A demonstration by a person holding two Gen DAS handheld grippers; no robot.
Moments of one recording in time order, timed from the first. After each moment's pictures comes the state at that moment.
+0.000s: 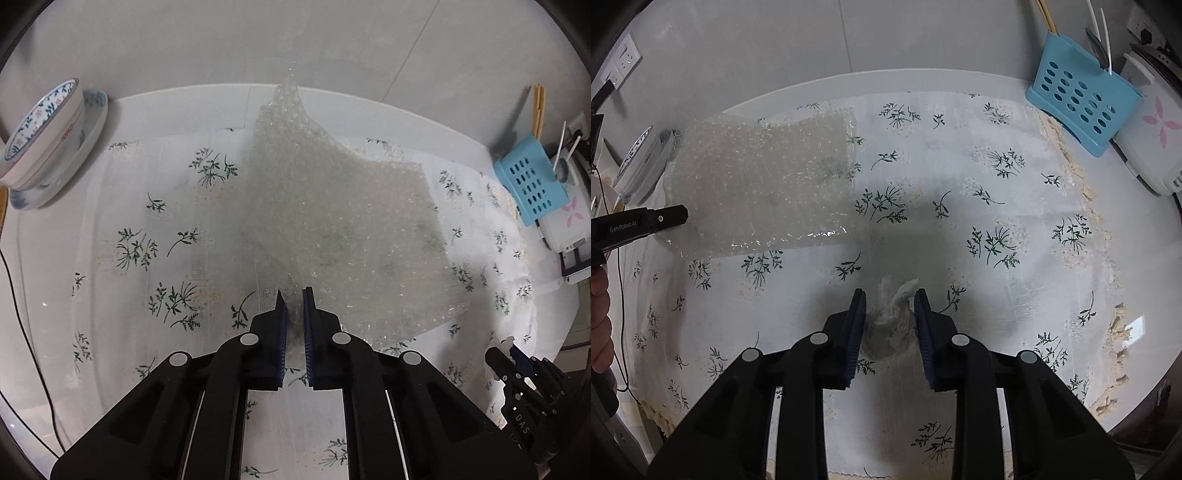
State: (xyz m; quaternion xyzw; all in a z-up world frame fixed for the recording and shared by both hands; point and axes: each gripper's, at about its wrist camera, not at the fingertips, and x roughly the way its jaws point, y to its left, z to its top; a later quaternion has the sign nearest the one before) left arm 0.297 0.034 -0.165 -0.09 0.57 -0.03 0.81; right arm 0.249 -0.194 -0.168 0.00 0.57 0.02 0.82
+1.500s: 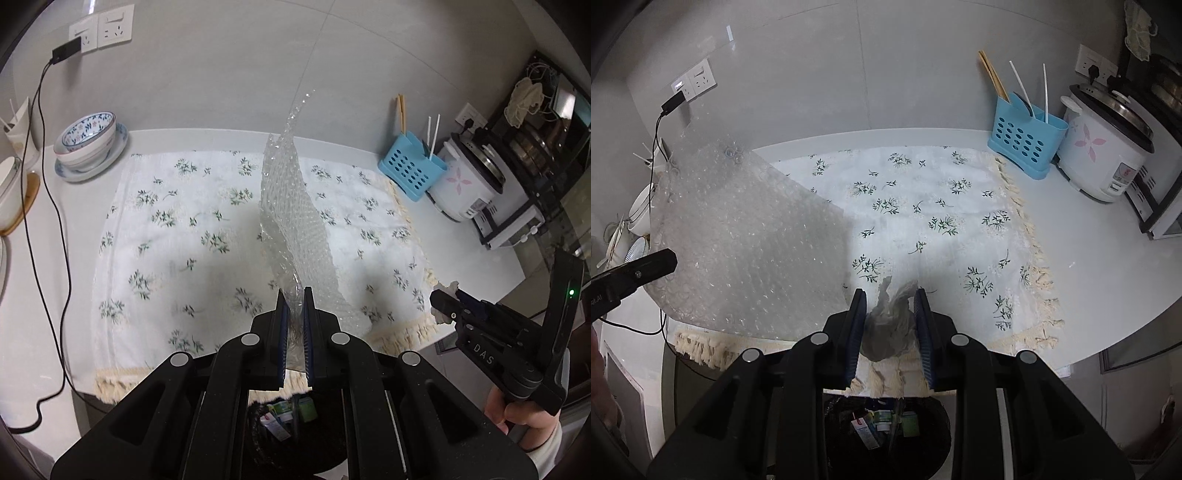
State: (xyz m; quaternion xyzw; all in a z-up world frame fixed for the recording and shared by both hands) left arm 0.083 -0.018 -0.031 -0.11 0.48 -0.10 0.86; right arm 0.100 -0.222 -0.051 -0.01 0.49 0.05 0.87
